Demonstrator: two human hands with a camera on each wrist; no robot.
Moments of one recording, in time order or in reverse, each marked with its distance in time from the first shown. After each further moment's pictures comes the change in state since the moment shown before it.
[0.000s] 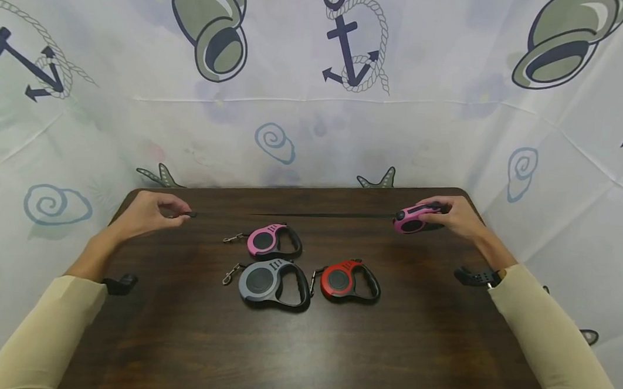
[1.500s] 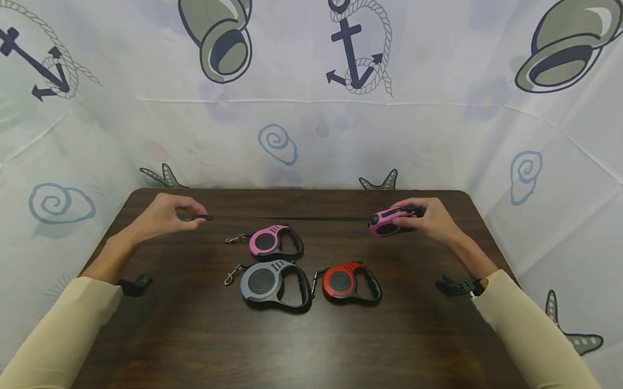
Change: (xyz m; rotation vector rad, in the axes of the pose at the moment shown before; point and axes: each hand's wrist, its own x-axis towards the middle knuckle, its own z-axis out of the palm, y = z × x) left_hand 0.009 0.020 0.016 0.005 -0.034 0.030; right_hand 0.008 -0.048 0.042 0.128 -0.041 -0.130
